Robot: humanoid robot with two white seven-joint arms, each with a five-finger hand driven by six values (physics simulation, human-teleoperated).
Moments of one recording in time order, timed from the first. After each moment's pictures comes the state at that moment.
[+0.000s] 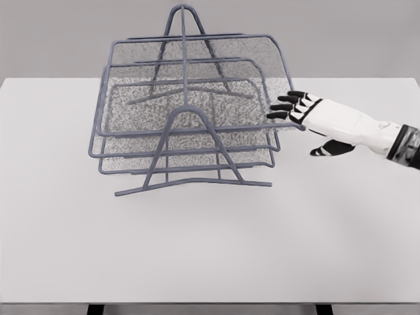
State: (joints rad) left arm 0.02 0.00 -0.07 -0.01 0.71 0.16 0.23; right arm -0.37 -0.66 0.20 -1.62 0.37 -0.59 0.61
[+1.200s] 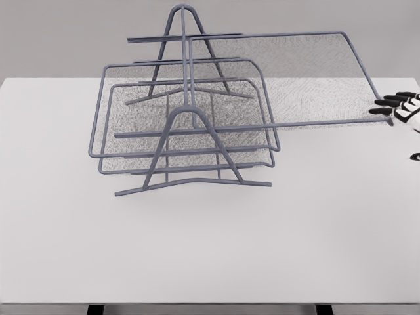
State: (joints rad) left arm 0.02 0.00 -0.07 -0.01 0.71 0.16 0.23; right arm -0.09 -0.89 -0.19 -1.61 0.33 -0.61 0.61
